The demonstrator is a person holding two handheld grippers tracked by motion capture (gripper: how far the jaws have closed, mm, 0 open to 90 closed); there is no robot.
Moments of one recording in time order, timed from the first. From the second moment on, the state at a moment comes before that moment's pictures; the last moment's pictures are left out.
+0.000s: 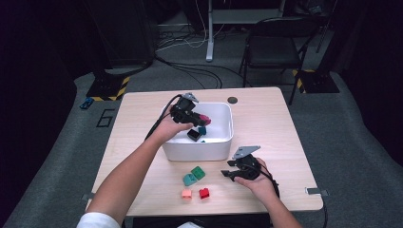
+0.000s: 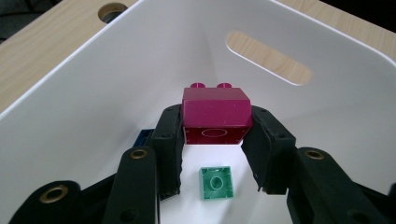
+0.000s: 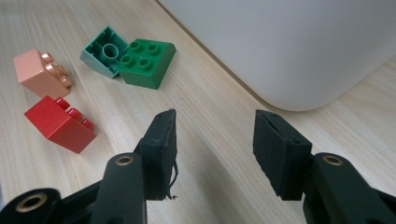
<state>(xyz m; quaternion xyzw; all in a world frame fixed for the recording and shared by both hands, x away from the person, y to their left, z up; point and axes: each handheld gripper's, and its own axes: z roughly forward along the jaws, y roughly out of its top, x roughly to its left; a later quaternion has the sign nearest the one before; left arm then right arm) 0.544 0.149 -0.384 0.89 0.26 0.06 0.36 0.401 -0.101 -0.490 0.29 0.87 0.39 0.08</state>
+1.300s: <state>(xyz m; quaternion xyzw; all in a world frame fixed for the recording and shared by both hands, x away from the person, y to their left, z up) 0.481 0.186 -0.332 0.89 0.22 0.10 0.40 0.402 -0.103 -0.491 0.29 0.87 0.39 0.08</state>
